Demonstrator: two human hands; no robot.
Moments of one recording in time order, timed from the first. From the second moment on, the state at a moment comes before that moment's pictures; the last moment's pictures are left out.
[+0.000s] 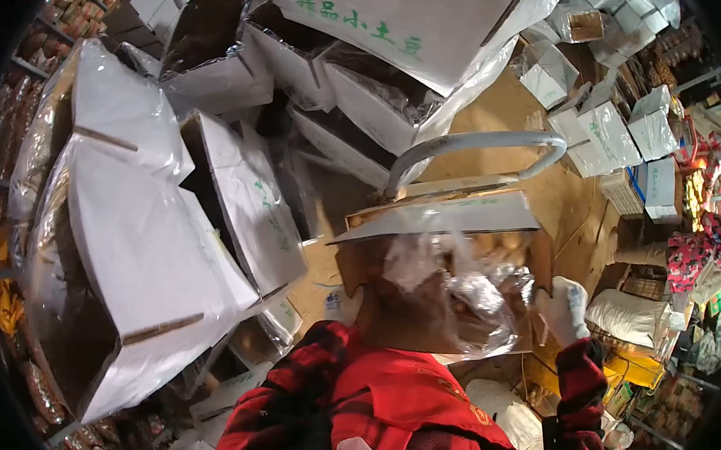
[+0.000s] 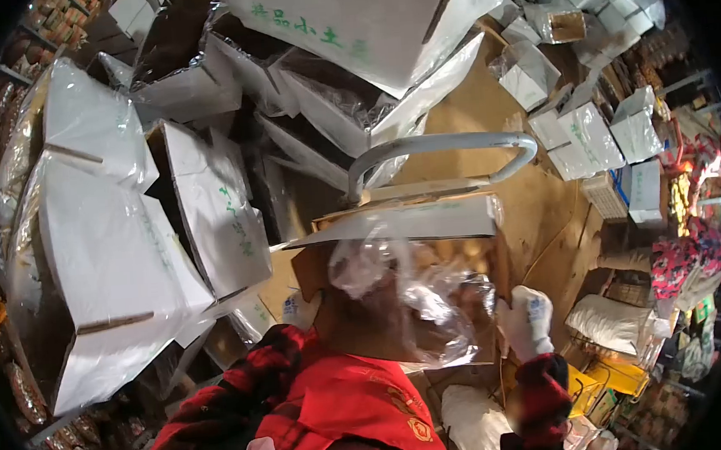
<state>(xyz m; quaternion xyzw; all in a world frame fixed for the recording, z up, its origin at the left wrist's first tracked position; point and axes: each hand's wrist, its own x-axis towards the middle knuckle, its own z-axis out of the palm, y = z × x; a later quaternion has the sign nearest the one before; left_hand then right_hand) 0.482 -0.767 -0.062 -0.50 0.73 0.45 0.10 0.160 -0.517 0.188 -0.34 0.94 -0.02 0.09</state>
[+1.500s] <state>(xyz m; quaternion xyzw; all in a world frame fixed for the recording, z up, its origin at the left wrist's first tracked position) 0.276 -0.576 -0.056 -0.05 0.92 0.39 0.08 0.674 -0.136 0.012 0.53 0.74 -0.35 0.22</state>
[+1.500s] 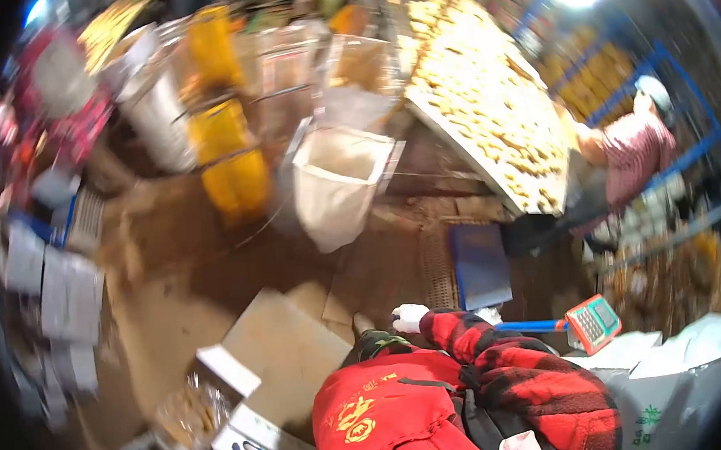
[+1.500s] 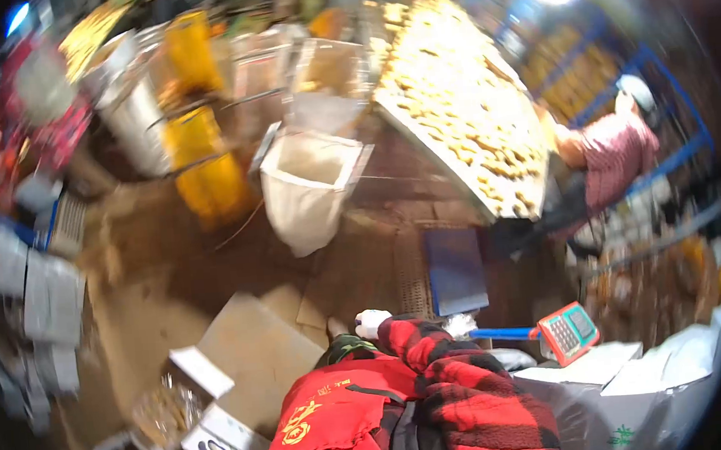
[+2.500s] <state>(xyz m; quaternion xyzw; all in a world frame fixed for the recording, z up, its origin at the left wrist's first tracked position) 0.791 0.178 -0.004 -0.85 0.05 0.03 -0.52 0.839 -0.270 0.648 0.82 0.15 0.54 0.14</state>
